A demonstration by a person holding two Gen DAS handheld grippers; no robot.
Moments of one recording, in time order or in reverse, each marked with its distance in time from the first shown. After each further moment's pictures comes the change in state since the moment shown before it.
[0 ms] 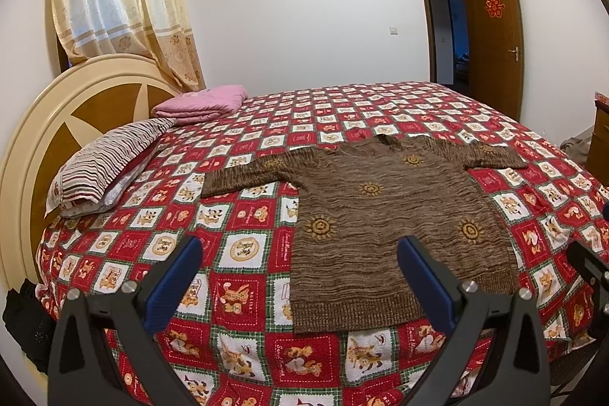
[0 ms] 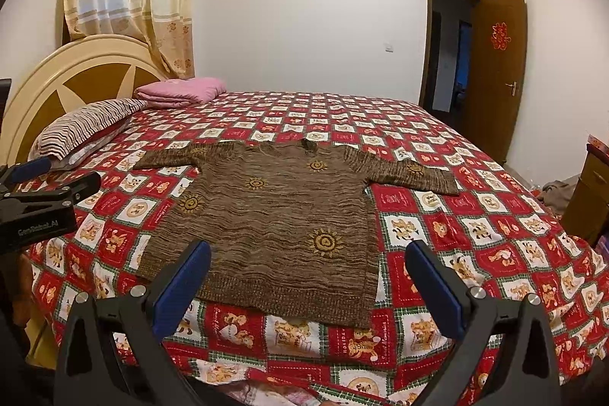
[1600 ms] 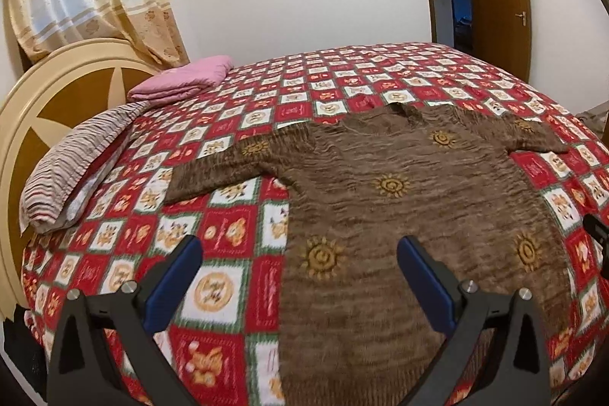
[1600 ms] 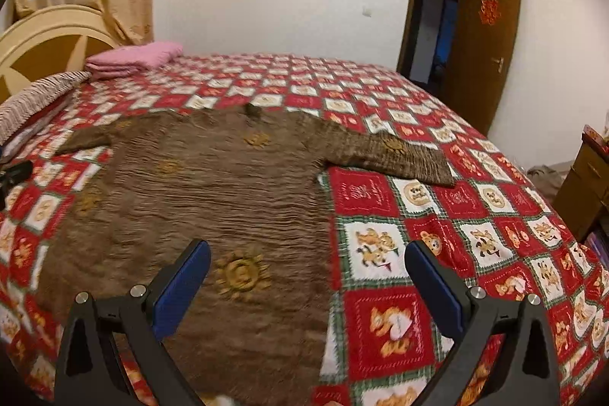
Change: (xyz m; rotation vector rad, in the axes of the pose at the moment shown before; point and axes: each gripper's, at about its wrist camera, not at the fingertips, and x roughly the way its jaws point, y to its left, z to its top) left arm 0.149 -0.020 0.036 0.048 0.143 0.000; right arm 0.174 -0.076 0.014 0.000 0.166 -0.125
